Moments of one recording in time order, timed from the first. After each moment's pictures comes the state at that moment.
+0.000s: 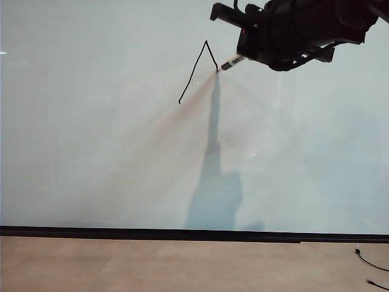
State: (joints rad) left arm 0.00 0.00 0.00 -0.15 0.02 -0.01; right arm 0.65 1.46 0.62 1.00 0.34 0.19
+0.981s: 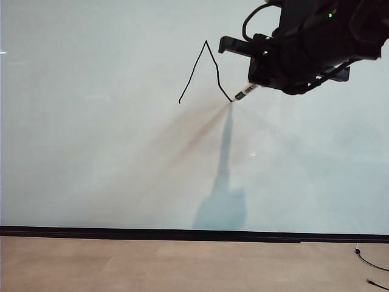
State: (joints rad) left arm 0.00 0.00 0.00 -0.15 0.02 -0.01; right arm 0.67 1.45 0.56 0.92 0.40 0.19
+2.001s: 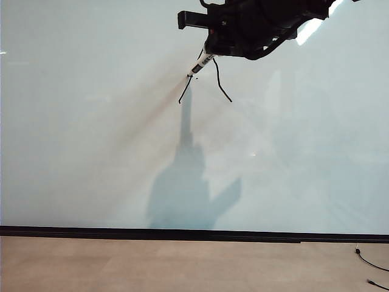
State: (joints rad) left arm 0.00 0.00 0.00 -0.15 0.02 -0.01; right arm 0.71 1.48 0.80 0.74 0.27 -0.05
